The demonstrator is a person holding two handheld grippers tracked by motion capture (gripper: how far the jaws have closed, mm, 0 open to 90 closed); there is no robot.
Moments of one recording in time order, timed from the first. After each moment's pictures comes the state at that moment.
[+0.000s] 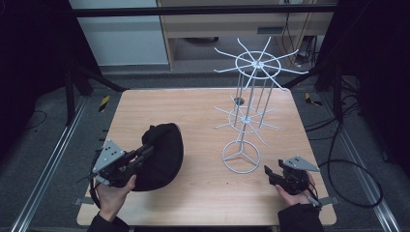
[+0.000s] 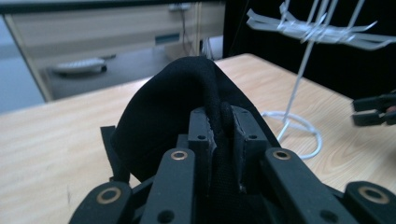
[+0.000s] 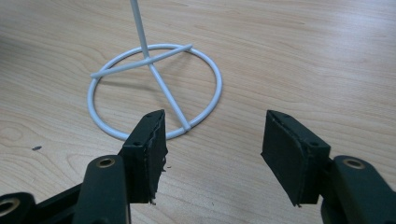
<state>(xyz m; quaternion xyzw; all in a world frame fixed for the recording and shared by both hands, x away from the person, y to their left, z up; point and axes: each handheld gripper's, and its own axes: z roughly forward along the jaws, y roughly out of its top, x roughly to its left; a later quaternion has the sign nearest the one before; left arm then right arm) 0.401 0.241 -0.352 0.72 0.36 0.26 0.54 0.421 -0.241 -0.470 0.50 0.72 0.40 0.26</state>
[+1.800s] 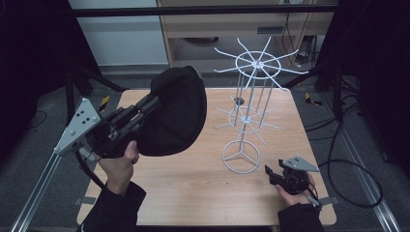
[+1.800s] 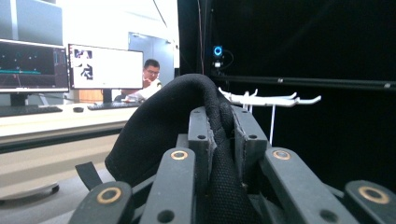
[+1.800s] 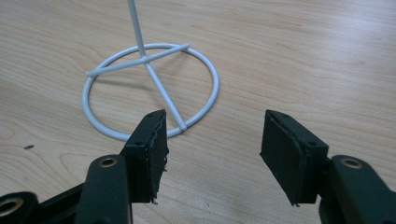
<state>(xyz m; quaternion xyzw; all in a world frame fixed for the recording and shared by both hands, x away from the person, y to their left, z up) 0.398 0.201 -0.221 0.59 0.24 0.28 0.72 0.422 -0.242 -0.473 0.50 0.72 0.40 0.27</state>
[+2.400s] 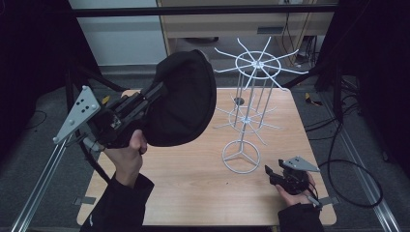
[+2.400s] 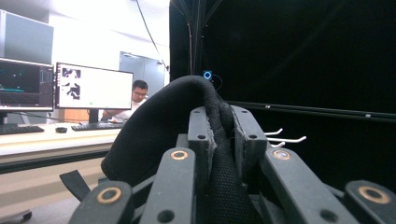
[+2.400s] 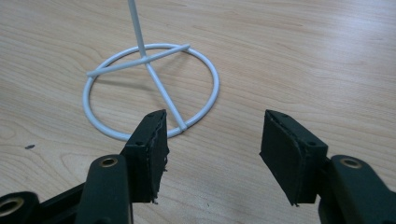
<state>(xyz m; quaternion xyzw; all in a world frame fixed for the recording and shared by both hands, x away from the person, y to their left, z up) 0.405 0.184 -0.203 0.56 0.22 0.26 0.75 0.422 -0.243 -0.473 0.49 0.72 0.40 0.27</state>
